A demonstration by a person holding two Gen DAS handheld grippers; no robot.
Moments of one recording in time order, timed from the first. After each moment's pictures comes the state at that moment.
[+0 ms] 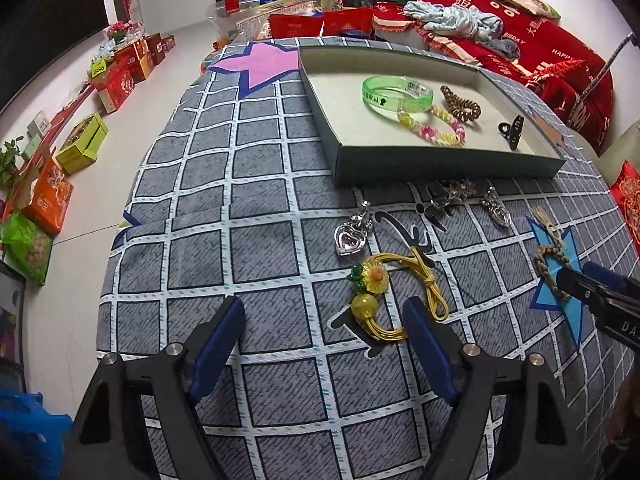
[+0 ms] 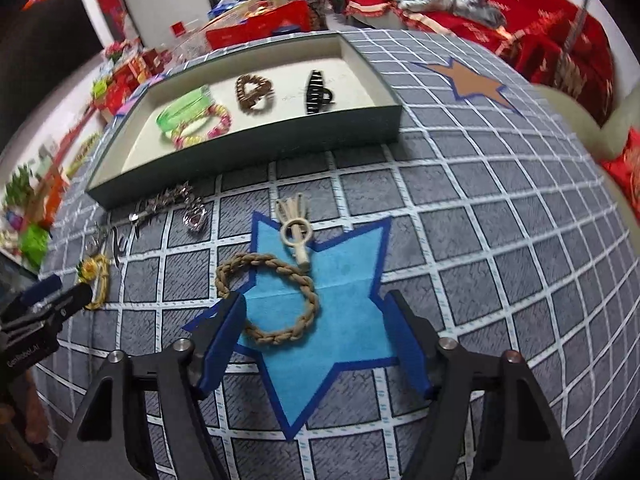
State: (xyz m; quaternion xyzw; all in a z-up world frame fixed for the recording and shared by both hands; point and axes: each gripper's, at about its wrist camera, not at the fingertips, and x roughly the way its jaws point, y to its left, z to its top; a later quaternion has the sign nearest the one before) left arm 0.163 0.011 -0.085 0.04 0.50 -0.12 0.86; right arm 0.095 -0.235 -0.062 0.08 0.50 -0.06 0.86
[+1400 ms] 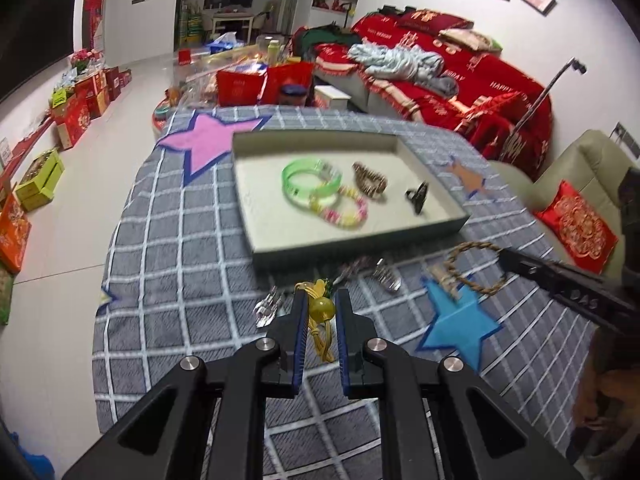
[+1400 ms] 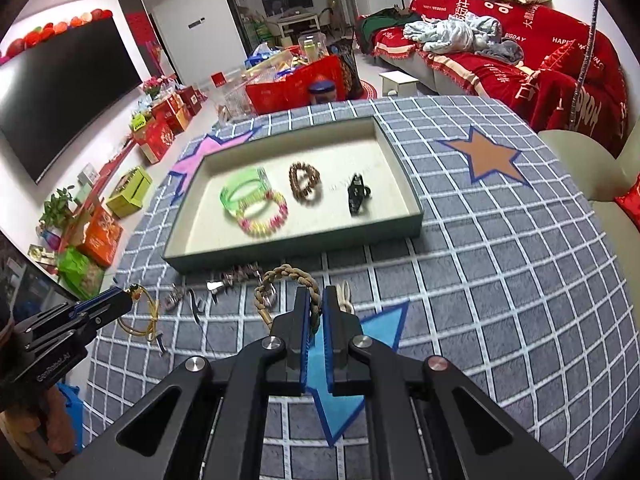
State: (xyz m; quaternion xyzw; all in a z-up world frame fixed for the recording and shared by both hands) left arm 0.150 -0.003 0.006 -0.01 0.43 -0.23 0.87; right arm 0.097 -0.243 0.023 0.12 0.42 -0.01 0.90
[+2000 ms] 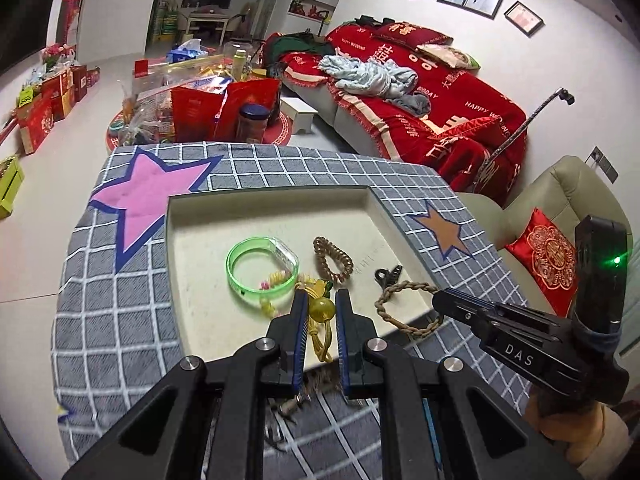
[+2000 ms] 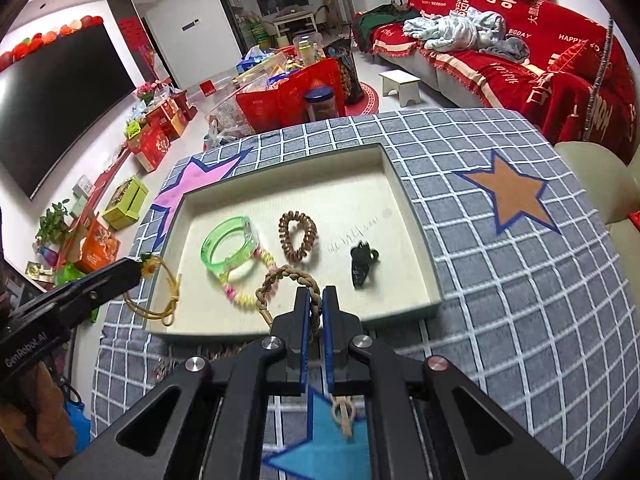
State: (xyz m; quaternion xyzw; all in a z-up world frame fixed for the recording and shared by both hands) left arm 0.251 -0.054 0.022 -0.05 0.42 -0.28 0.86; right arm 0.190 -0.261 0.014 0.14 0.44 0.00 0.89
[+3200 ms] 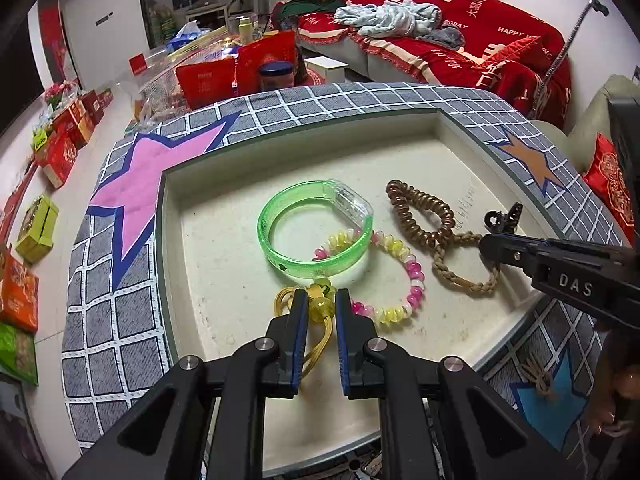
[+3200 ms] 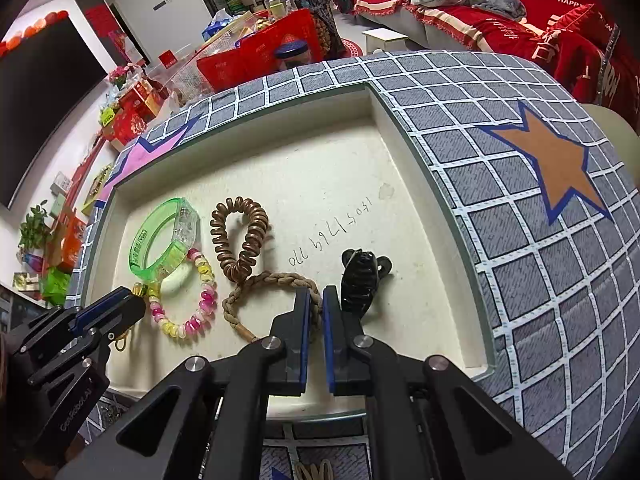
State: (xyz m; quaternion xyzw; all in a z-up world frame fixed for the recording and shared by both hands) left arm 0.291 -0.090 -0.055 0.10 0.46 -0.21 0.85; right arm 0.249 -0.279 -0.055 0.16 0.49 -0.03 0.85
